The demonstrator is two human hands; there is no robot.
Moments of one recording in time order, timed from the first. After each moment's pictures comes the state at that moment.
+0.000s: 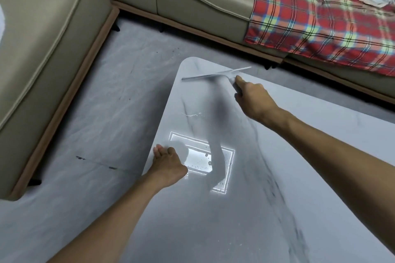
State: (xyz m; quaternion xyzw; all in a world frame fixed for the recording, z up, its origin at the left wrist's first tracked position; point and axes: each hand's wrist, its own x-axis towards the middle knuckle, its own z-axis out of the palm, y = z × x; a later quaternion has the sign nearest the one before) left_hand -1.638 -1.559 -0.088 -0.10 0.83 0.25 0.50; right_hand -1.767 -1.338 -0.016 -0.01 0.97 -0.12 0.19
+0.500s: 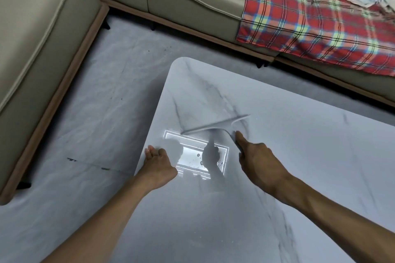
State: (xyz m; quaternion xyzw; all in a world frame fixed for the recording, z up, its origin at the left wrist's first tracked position) left_hand -1.637 -1.561 -0.090 -0.10 0.82 0.25 0.51; right_hand -1.637 -1.321 0.010 0.02 0.94 -0.12 0.33
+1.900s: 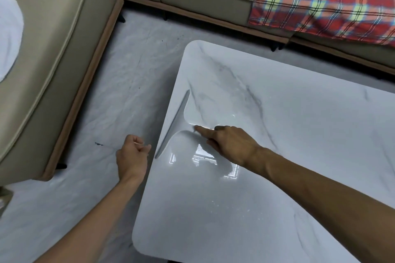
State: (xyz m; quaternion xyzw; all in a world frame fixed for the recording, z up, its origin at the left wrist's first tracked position) left_hand -1.578 -1.636 -0.066 -0.35 0.85 0.38 0.11; right_hand -1.620 -1.386 -0.029 -0.24 0.92 -0.12 0.27
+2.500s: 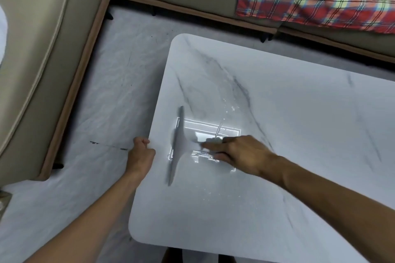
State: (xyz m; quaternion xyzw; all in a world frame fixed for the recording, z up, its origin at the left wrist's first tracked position) left_hand -1.566 -1.609 -0.073 -0.33 0.81 0.39 0.29; right_hand -1.569 -1.327 -0.013 -0.26 0.91 -0.14 0.29
